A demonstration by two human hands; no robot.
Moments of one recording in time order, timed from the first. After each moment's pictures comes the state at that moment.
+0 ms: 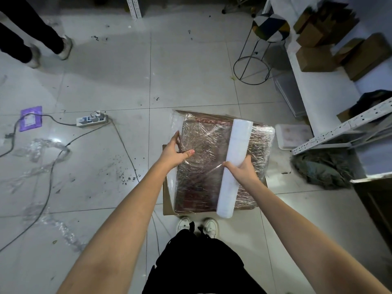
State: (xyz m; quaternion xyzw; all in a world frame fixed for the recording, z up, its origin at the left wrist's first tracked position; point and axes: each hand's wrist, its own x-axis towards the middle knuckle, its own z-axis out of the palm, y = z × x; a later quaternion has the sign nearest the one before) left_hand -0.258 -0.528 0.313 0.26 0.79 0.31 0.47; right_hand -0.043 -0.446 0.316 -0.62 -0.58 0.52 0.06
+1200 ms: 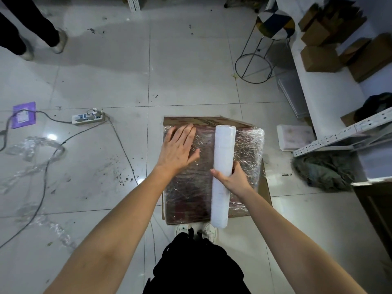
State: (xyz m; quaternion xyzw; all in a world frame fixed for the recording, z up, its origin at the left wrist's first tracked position) left_hand -0.273 -0.507 0.304 0.64 0.77 0.04 -0.04; right_hand -0.072 -0.453 0.301 -0.58 -0.58 0.56 0.04
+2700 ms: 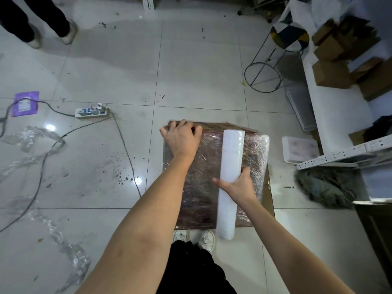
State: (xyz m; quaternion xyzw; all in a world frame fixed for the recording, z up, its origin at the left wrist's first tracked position) left_hand -0.296 -0.465 0.305 0.34 0.91 0.23 0.00; right_hand -0.107 -0.457 0.309 -0.61 -0.62 0.48 0.02
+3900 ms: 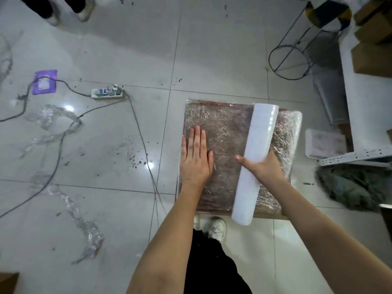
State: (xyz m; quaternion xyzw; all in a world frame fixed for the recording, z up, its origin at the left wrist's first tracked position) left_hand -0.257 -0.552 0.211 0.45 0.87 0.17 -0.04; right_hand -0.123 -0.431 0.295 -0.59 -0.66 0.46 0.03
